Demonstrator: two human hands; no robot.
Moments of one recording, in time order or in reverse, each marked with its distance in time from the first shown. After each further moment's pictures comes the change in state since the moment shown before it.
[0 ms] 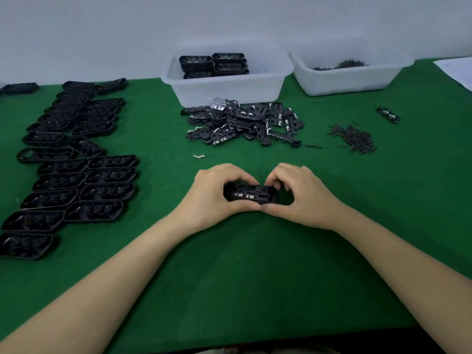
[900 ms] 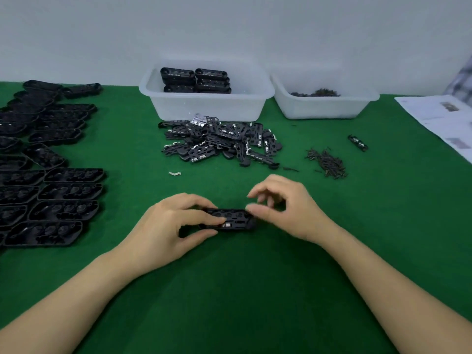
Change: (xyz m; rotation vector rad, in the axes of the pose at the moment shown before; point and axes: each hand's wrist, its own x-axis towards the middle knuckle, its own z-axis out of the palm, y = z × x) left_hand -0.022 -0.023 -0.009 0.149 -0.016 0.205; right_hand 0.004 0.006 -0.020 0.227 0.090 0.062
